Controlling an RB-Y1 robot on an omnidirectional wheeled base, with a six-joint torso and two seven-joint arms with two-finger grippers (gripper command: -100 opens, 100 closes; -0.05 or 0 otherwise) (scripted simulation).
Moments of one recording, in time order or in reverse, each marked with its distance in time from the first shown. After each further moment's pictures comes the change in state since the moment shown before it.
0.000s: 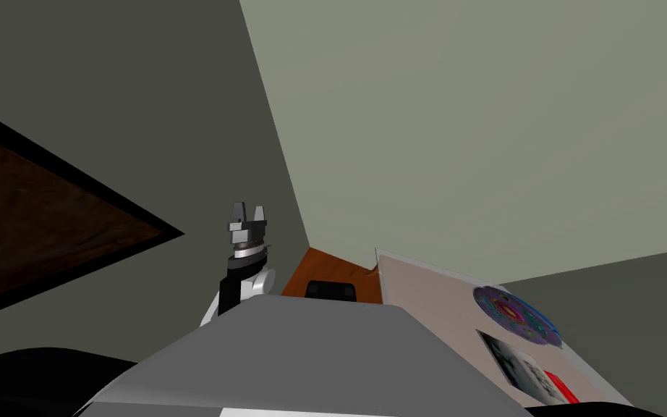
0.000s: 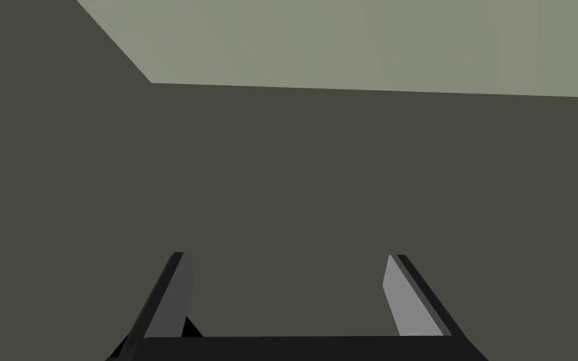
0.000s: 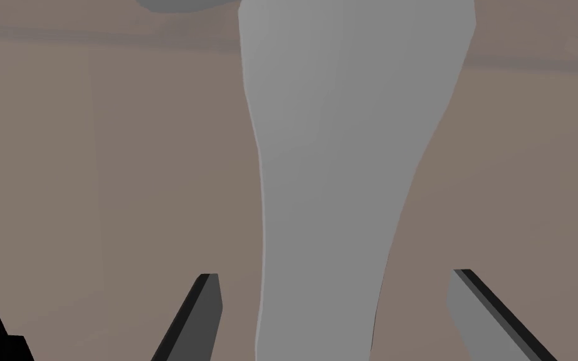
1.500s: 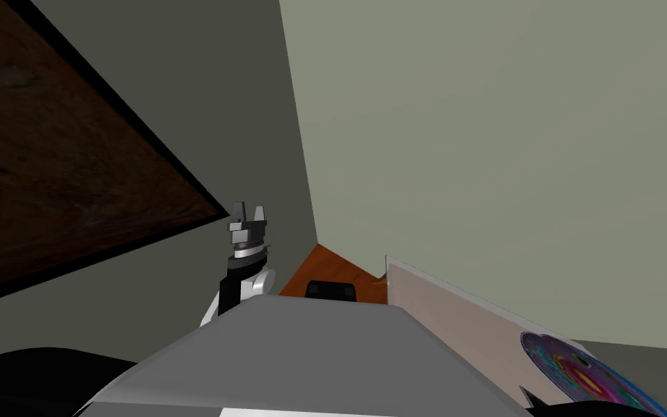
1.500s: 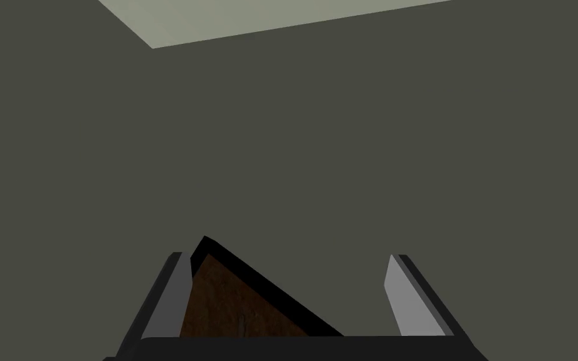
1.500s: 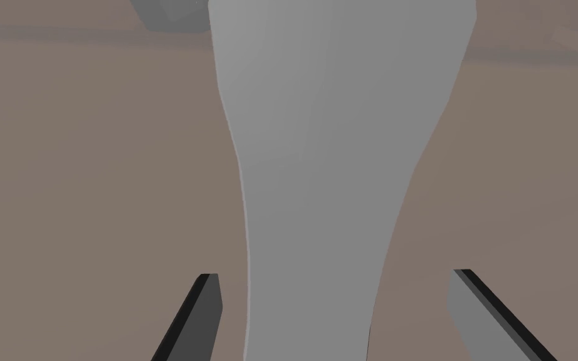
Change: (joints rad) left arm 0.000 0.000 0.000 0.000 0.000 0.000 0.000; right arm 0.054 0.018 0.156 0.062 0.185 -0.203 -0.426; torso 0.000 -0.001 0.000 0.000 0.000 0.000
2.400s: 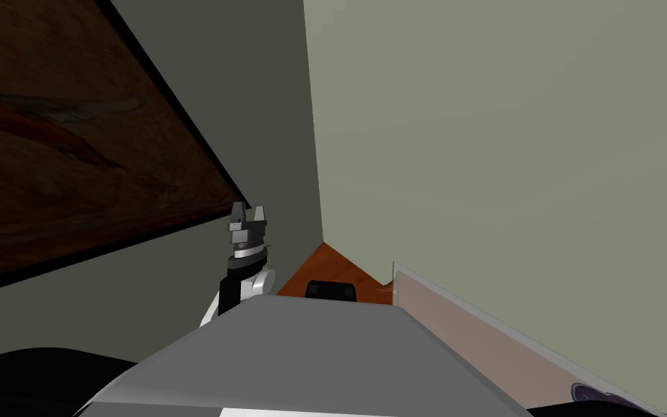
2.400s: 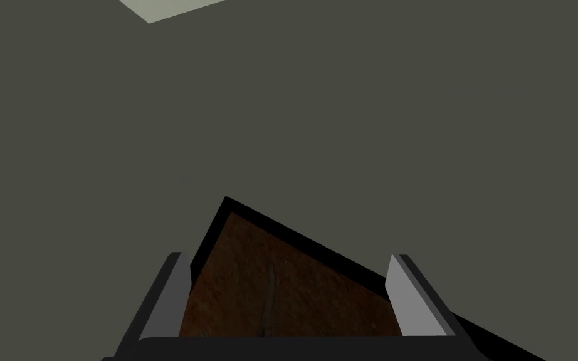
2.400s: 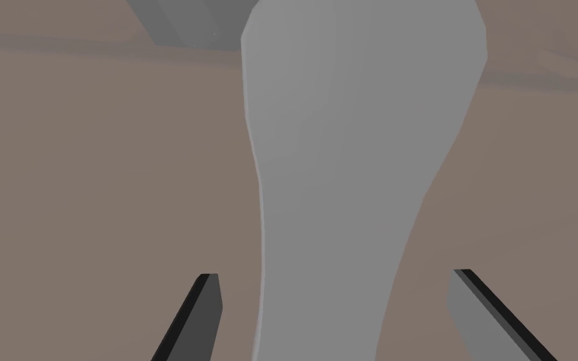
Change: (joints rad) left arm 0.000 0.000 0.000 0.000 0.000 0.000 0.000; right arm 0.035 0.010 0.104 0.041 0.121 -0.135 -0.254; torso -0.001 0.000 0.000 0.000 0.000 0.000
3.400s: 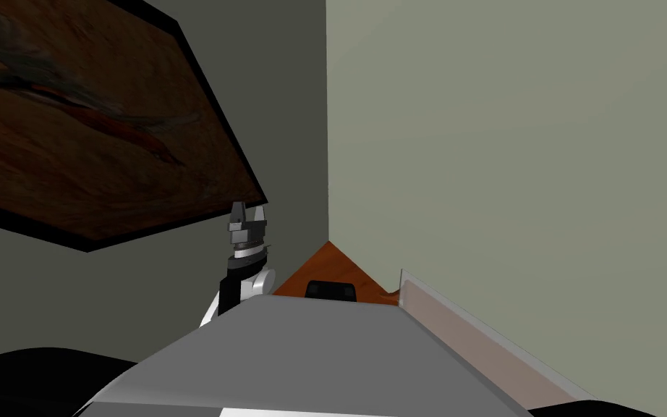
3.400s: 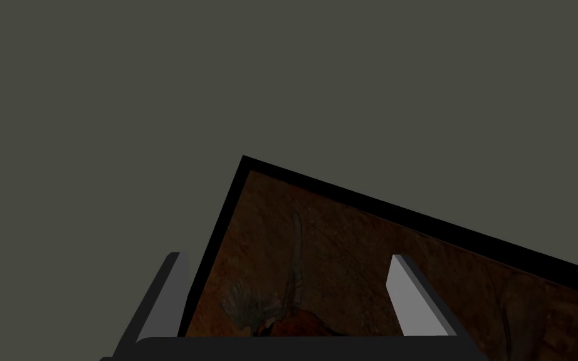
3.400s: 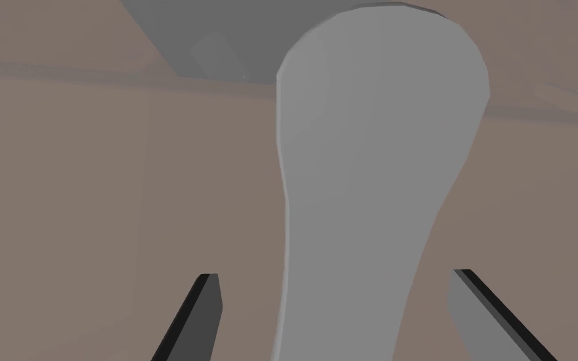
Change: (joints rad) left arm 0.000 0.000 0.000 0.000 0.000 0.000 0.000; right arm 0.036 0.013 0.102 0.040 0.124 -0.133 -0.269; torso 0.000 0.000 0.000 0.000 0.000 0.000
